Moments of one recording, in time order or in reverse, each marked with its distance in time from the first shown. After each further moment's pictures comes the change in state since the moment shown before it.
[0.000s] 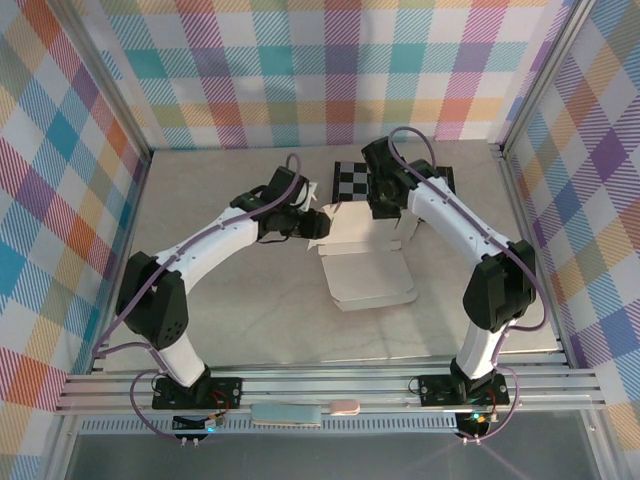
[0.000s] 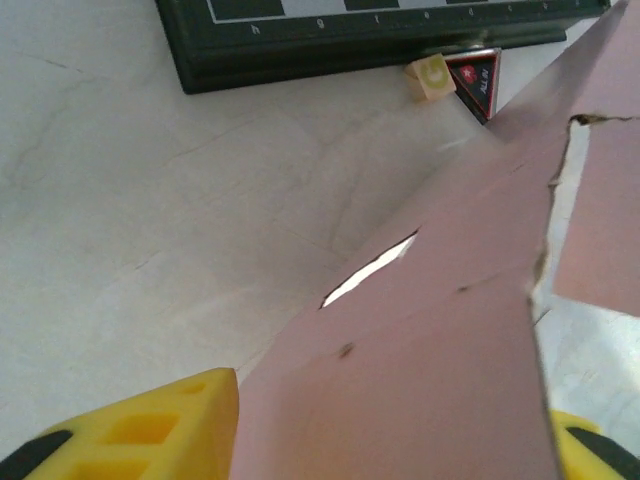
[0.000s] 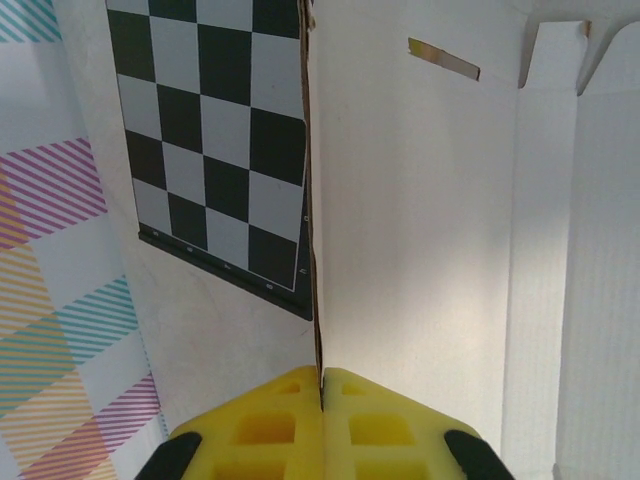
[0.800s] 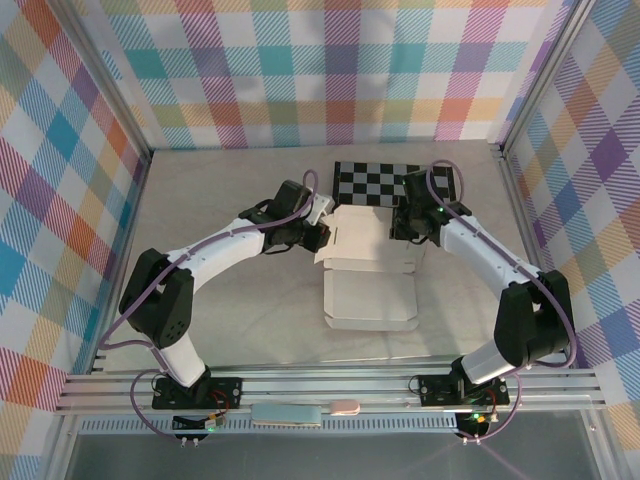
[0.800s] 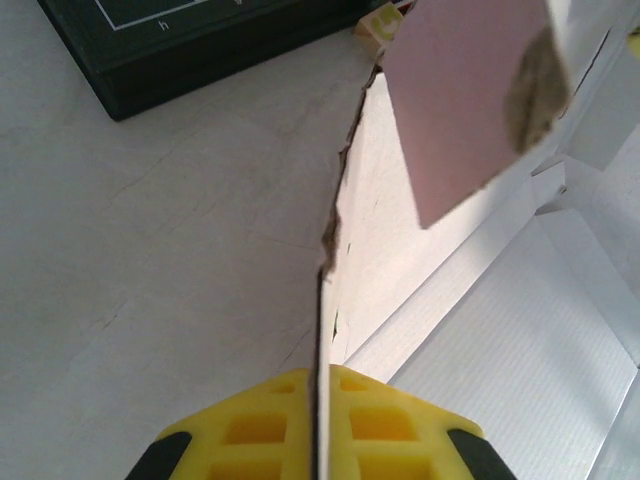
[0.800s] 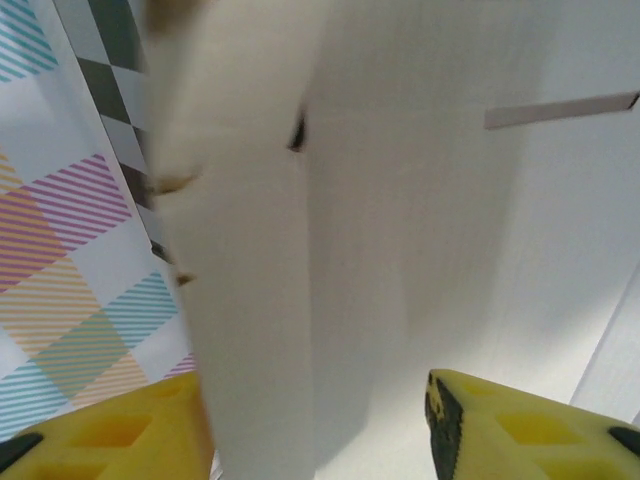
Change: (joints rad) left arm -0.016 0.010 -0.135 0.193 0.037 0.222; right arm -0.129 -0.269 -0.528 0.444 -0.195 -0.002
